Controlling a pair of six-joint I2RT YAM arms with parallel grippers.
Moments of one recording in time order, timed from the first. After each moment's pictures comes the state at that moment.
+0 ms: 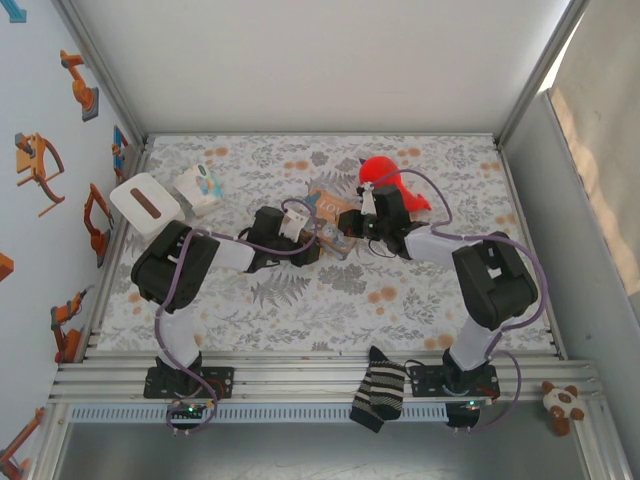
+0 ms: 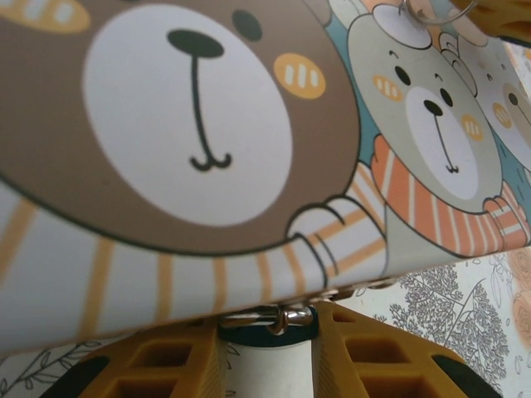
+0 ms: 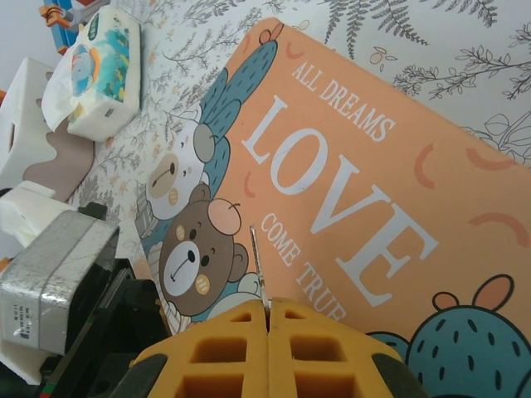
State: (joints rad) left arm -0.60 1.90 0.83 0.32 0.56 -0.22; right arm 0.47 1.72 0.91 0.20 -0.43 0.59
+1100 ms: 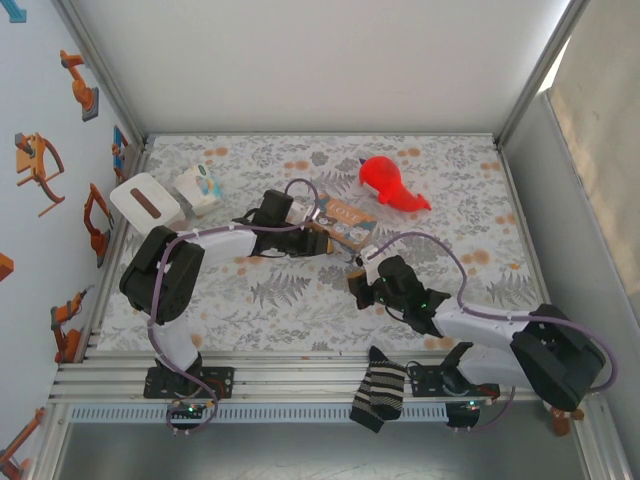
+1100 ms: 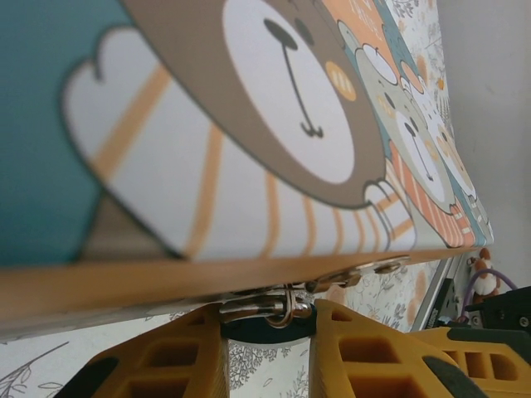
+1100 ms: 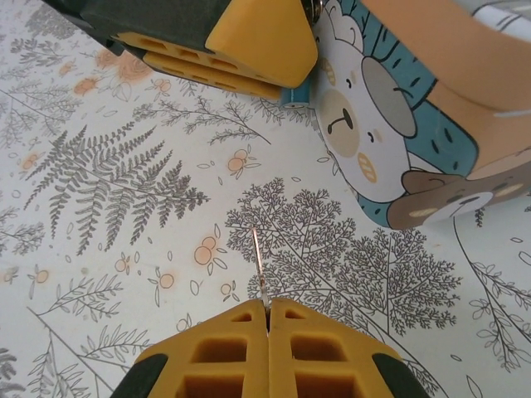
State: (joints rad) left arm -0.63 1.81 1.03 -0.08 0.67 -0.53; right arm 0.80 1.21 0.33 0.30 -0.08 0.26
